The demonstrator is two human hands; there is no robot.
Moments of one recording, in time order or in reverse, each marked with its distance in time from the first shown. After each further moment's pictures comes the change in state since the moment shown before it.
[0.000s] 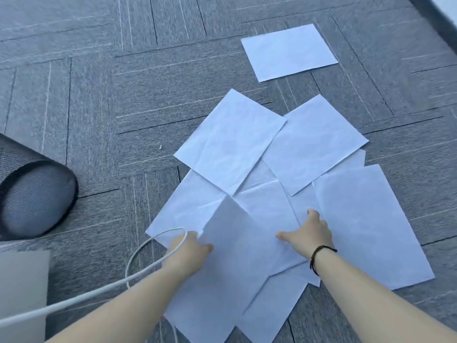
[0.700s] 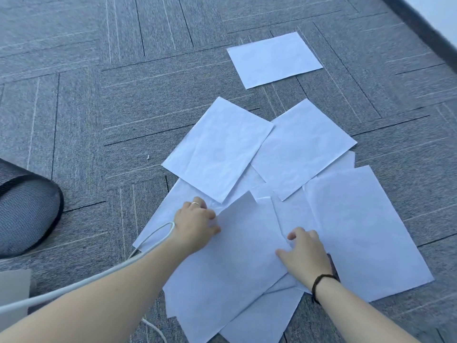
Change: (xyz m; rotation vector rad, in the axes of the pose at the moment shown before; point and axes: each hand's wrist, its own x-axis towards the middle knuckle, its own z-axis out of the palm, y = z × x) left_hand 0.050 0.055 -0.007 0.424 0.177 0.506; right_hand -0.011 0.029 0.010 -0.032 0.033 -0.214
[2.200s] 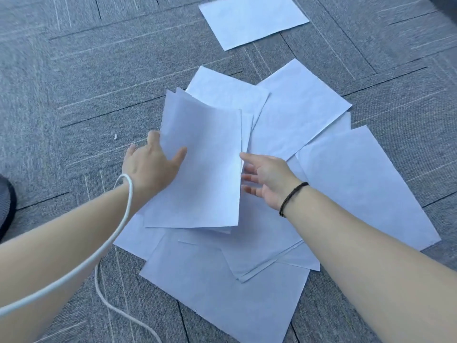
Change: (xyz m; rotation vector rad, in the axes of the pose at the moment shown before) left_hand 0.057 -0.024 -0.045 -0.008 0.418 -0.159; right_hand 0.070 -0.086 -0.009 1.109 -0.285 0.135
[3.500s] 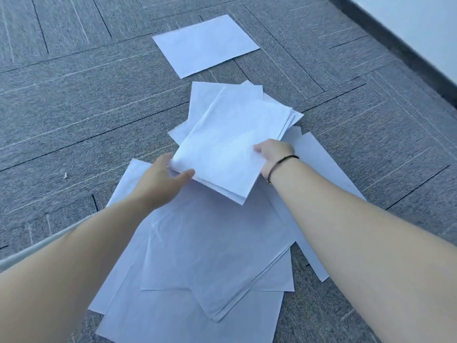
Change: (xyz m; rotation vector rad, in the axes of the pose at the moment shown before) left_hand 0.019 0.085 0.018 -0.509 -0.339 0.026; right_hand 0.076 -0.077 -0.081 0.297 0.414 -0.099
